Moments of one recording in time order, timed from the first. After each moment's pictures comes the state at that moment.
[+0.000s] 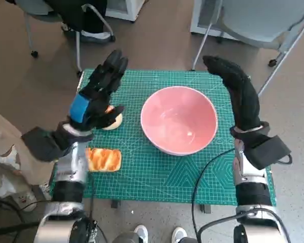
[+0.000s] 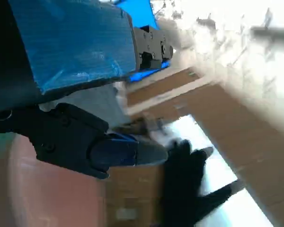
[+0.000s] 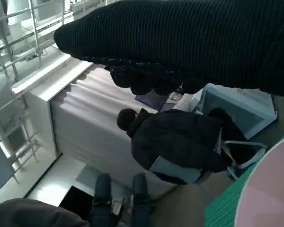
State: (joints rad) left arm -0.54 0.30 0.17 0.41 -0.15 -0.50 -0.62; right arm -0.72 -0.17 -0.10 0.73 0.11 -0.81 0.30
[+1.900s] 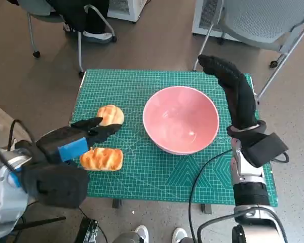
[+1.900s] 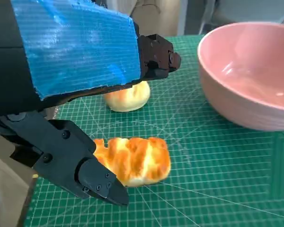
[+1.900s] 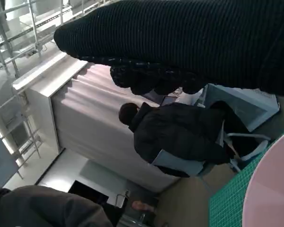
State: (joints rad) left arm -0.27 0.86 -0.11 -0.39 0.40 0.23 -0.80; right arm -0.73 -0.16 -0.09 0.71 0.12 -0.76 0.31
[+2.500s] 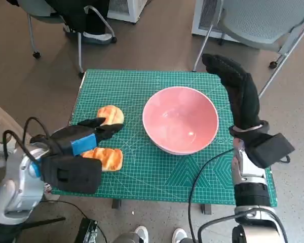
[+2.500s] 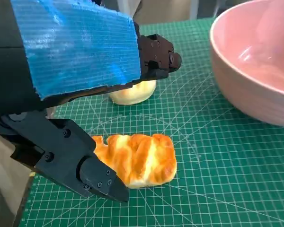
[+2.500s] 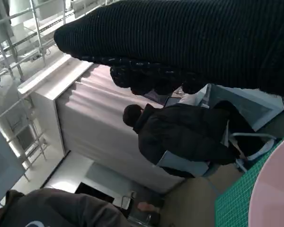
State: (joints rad) left arm -0.35 0.81 -0.22 -0.27 0.50 0.27 -0.79; right arm -0.72 -0.16 -0.11 0.69 0.16 -0.76 0.35
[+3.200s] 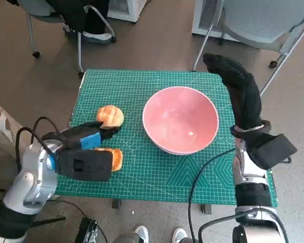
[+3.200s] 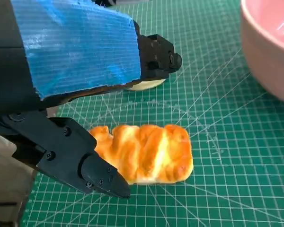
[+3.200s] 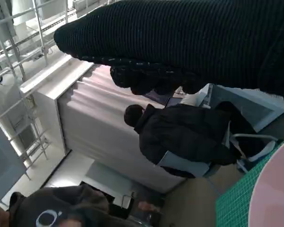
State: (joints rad) left arm -0.41 0.75 -0.32 -0.14 0.60 0.32 -0.80; right arm -0.72 -0.16 -0.12 0.68 0.16 -0.76 0.36
